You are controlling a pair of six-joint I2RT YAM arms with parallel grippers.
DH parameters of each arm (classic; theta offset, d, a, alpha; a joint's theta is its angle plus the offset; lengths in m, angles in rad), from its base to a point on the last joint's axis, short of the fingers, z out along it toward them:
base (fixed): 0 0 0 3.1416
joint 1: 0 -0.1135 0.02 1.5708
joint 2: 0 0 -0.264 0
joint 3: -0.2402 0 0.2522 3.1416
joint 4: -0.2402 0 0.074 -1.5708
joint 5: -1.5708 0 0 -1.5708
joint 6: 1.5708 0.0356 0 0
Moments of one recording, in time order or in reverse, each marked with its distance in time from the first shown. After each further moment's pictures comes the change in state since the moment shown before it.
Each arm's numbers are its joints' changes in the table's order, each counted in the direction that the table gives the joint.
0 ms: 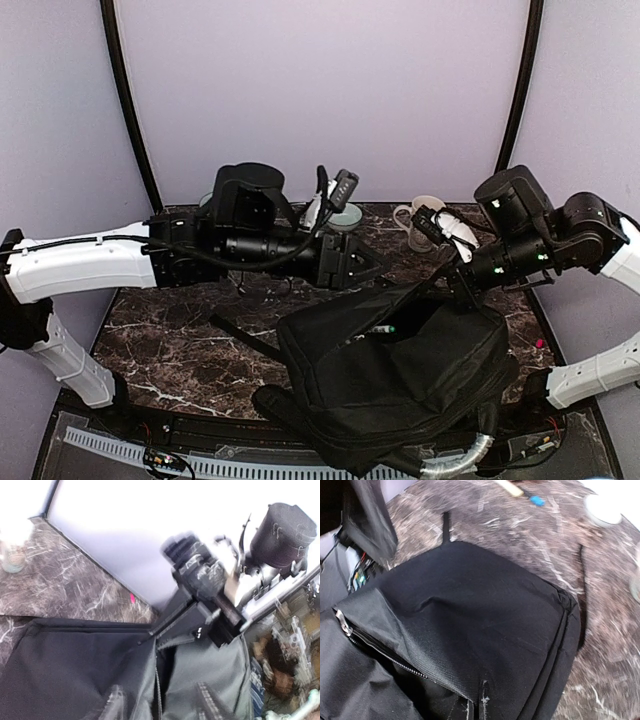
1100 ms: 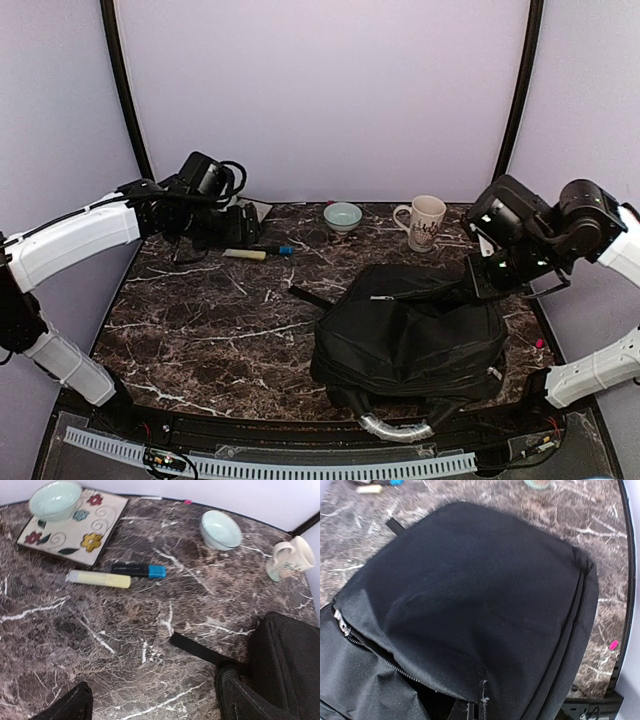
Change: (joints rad) left arm -0.462 -0.084 0.040 -0.529 0.495 -0.001; right arm 0.000 0.042 -0.104 -0.372 -0.349 0.613
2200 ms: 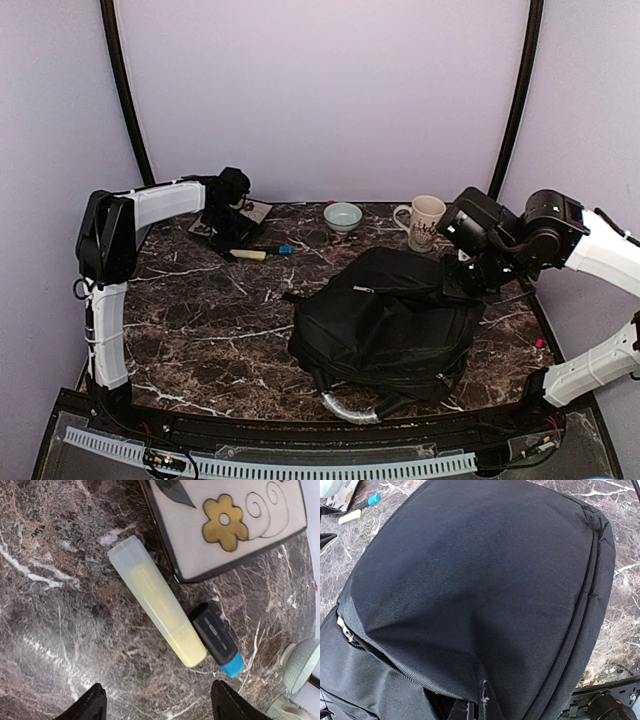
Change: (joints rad) left arm -0.318 0.685 -0.438 -0.150 -0.196 -0.696; right arm 0.007 0.101 0.069 0.140 0.019 0.285
